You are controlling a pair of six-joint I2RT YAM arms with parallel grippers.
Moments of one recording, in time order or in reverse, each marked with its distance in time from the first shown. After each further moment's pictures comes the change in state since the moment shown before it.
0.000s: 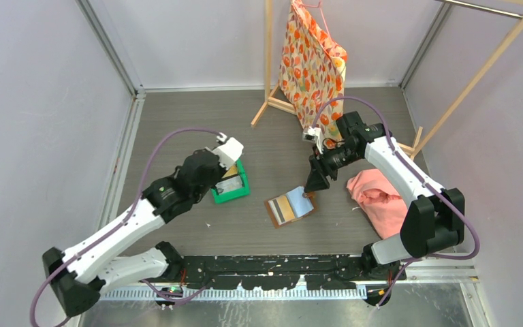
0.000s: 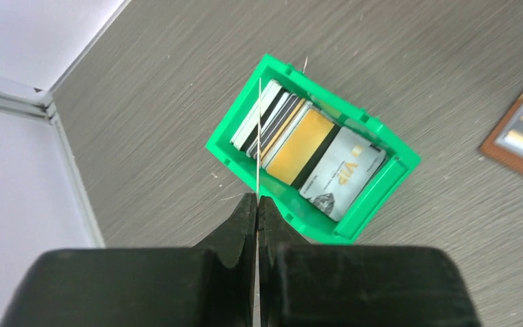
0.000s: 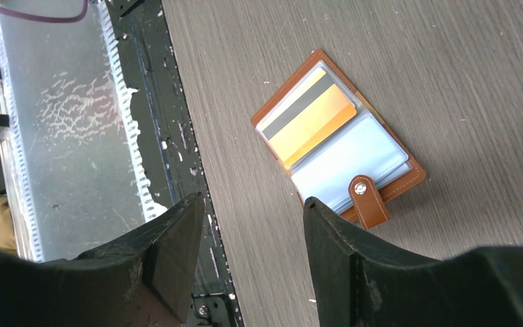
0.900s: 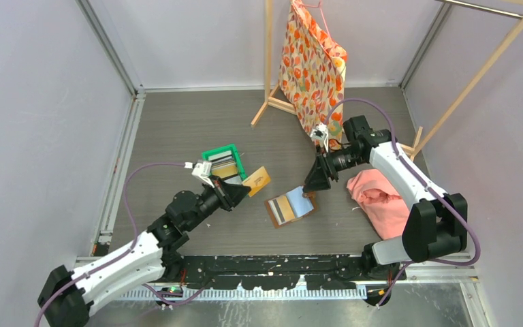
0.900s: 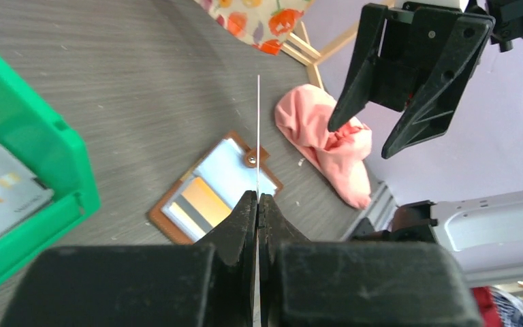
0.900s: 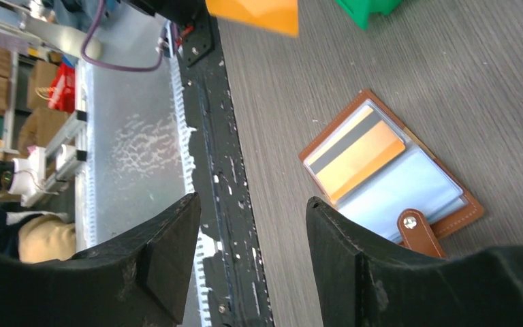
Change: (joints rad) left arm 0.000 -0.363 -0.651 0.809 0.401 -0.991; right arm -0.056 -0.039 -0.076 0.029 -0.200 0.040
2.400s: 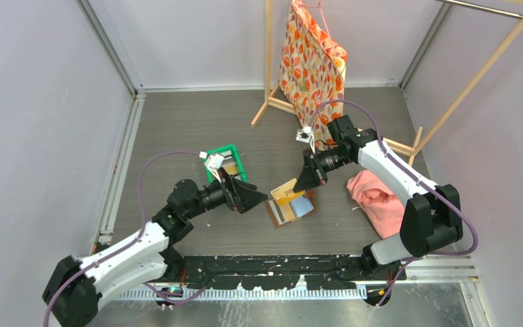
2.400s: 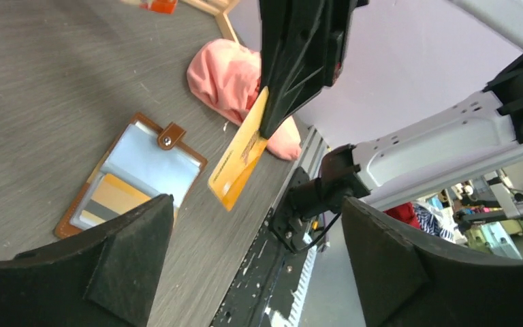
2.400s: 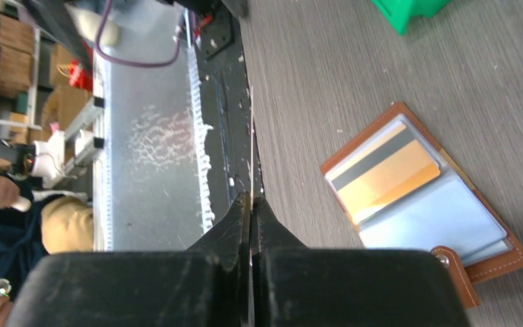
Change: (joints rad) left arm 0.071 0.235 0.039 0.267 0.404 -0.101; right arm 0.120 0.042 0.001 0.144 -0.034 0.183
